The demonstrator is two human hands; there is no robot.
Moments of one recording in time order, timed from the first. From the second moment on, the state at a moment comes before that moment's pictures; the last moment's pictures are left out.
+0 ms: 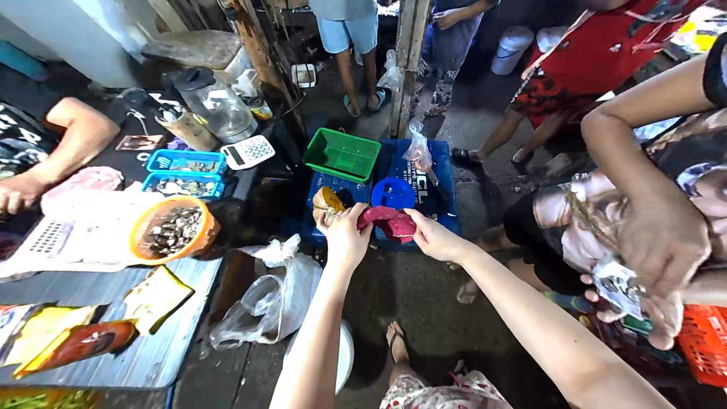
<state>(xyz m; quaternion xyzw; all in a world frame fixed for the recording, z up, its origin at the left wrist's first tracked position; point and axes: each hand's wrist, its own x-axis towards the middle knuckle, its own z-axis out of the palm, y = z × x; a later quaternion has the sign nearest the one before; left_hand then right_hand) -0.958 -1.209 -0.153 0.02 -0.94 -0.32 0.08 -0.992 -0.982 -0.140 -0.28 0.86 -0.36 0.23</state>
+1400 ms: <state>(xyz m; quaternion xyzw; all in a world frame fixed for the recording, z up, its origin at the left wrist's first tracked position) -0.950 -1.182 -0.135 -0.10 -0.92 -0.30 0.21 -0.947 -0.990 -0.095 -0.15 0.66 -0.72 0.19</state>
